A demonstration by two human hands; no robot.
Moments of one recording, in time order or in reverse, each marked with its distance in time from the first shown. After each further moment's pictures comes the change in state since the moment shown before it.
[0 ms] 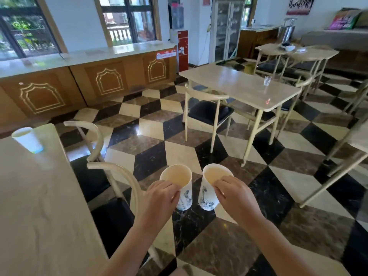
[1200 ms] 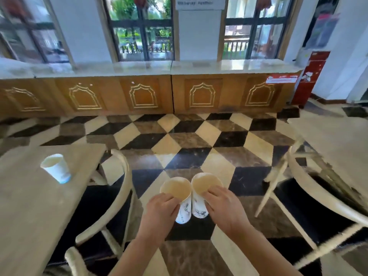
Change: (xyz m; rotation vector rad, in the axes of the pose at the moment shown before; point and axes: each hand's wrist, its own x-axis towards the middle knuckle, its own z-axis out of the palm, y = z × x) left_hand 0.442 -0.340 0.068 0.289 0.191 -0.577; right_hand 0.642 0.098 0.278 0.194 -0.250 -0.667
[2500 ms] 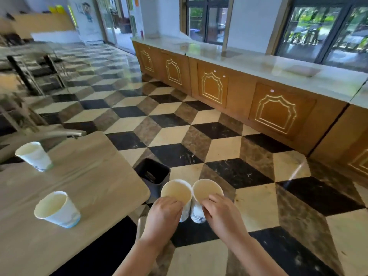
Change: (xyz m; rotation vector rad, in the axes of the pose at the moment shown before) left_hand 0.416 -0.437 0.081 0.246 0.311 -0.738; right_hand 0.692 0.069 0.300 0.360 -0.294 -0.741
